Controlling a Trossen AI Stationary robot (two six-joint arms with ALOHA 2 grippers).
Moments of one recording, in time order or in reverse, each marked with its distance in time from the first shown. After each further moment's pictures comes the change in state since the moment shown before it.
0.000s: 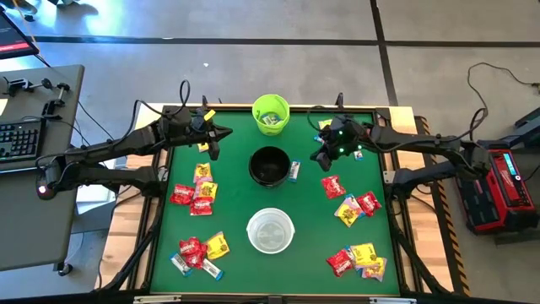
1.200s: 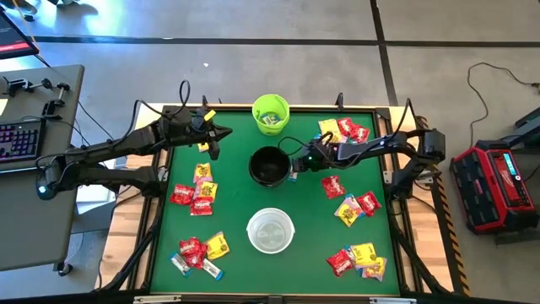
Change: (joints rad) left arm 0.000 0.000 0.000 -0.004 -0.008 -0.017; right arm 0.150 0.458 0.002 0.233 0.440 0.667
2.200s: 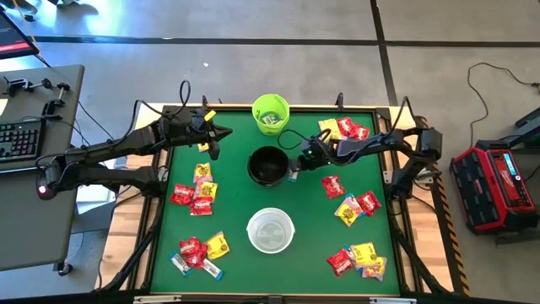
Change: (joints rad) left arm 0.000 0.000 0.000 -0.007 0.000 -0.009; right arm -0.051 0.024 -0.002 0.111 -0.179 -0.117
